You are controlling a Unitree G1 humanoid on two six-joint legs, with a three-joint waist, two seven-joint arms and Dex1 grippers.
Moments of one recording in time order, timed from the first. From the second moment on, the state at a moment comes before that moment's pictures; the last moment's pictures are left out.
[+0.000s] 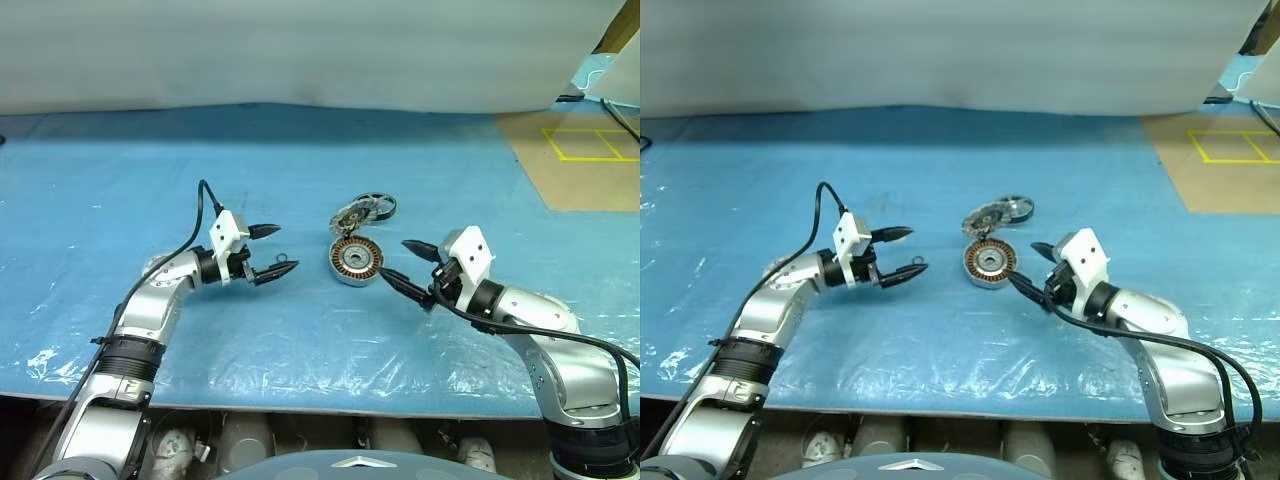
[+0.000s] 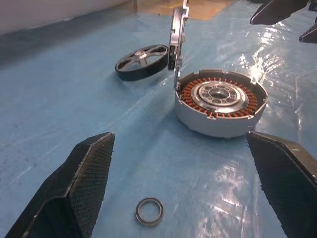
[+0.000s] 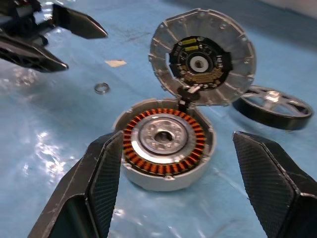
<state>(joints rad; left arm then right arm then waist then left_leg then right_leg) -0.39 0.46 -0.07 0.27 -0.32 0.04 -1.06 -0.03 -0.49 -0.11 -0.56 0.31 0.66 0.74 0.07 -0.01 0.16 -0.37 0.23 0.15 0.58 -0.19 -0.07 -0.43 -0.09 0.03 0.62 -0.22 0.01</state>
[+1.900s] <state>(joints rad) -0.56 0.35 -0.12 0.76 -0.11 -0.27 -1.05 -0.13 -0.72 0.13 -0.64 0.36 0.75 0.73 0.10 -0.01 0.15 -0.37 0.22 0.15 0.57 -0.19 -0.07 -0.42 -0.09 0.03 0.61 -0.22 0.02</state>
